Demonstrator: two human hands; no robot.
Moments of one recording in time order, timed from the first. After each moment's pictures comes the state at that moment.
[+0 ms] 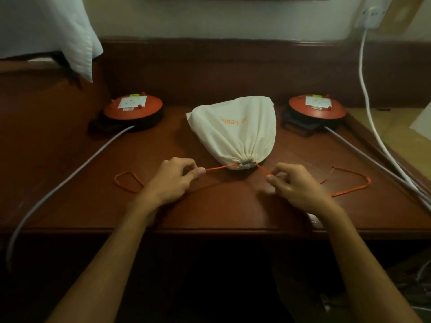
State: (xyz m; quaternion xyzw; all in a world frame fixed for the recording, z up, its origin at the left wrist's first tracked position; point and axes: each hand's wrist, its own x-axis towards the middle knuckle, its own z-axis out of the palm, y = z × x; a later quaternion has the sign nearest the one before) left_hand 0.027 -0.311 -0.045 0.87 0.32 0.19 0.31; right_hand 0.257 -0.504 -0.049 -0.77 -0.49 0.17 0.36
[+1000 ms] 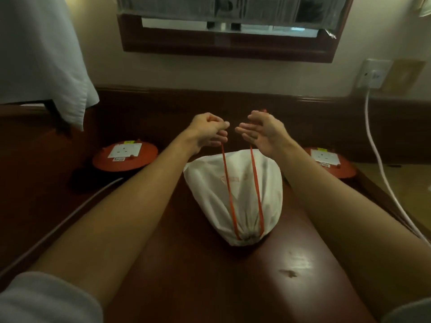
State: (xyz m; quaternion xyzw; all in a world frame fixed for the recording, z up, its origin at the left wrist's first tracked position) left_hand 0.210 -0.178 0.083 0.72 0.34 0.29 0.53; right_hand 0.348 -0.279 0.083 -0.54 -0.27 0.36 0.71
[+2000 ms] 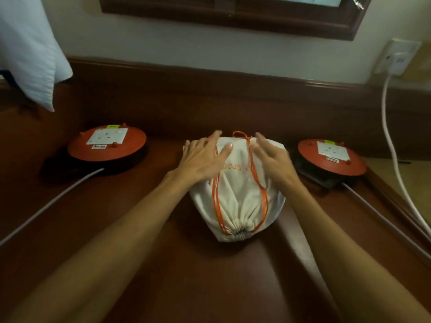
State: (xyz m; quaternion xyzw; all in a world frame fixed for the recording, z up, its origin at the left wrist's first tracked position) left_hand 0.220 -0.171 -0.014 0.90 0.37 0.16 0.18; right_hand 0.365 -0.300 -0.010 -0.75 -0.43 0.14 0.48
